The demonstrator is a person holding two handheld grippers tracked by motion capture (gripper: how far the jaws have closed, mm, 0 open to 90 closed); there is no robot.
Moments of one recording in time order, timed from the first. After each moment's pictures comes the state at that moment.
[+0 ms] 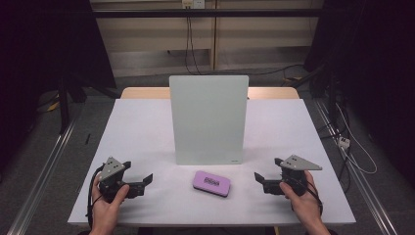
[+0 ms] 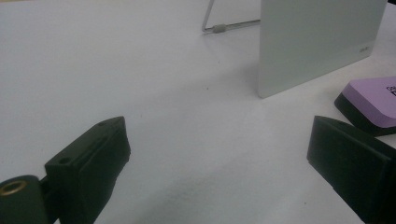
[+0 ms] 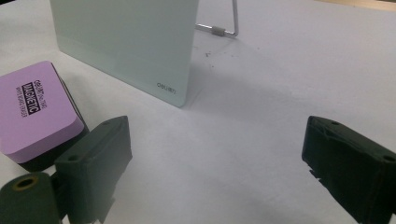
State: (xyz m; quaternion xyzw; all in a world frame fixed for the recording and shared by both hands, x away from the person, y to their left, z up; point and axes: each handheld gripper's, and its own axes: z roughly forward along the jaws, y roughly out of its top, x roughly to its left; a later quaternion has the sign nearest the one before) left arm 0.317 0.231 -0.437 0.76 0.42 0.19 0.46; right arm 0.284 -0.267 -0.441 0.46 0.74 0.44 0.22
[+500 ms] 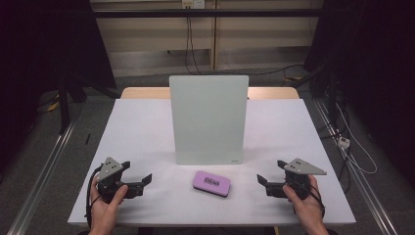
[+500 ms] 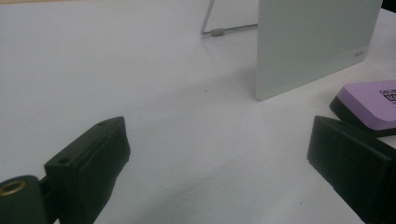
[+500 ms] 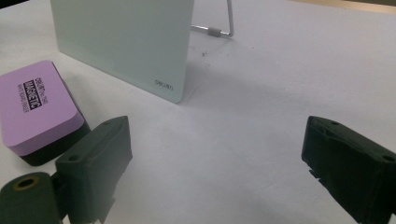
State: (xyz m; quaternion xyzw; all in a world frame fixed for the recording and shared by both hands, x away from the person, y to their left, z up) left arm 0.316 0.233 -0.435 0.76 0.42 0.18 0.47; right arm 0.276 -0.271 -0.443 0.46 0.73 0.45 0.23
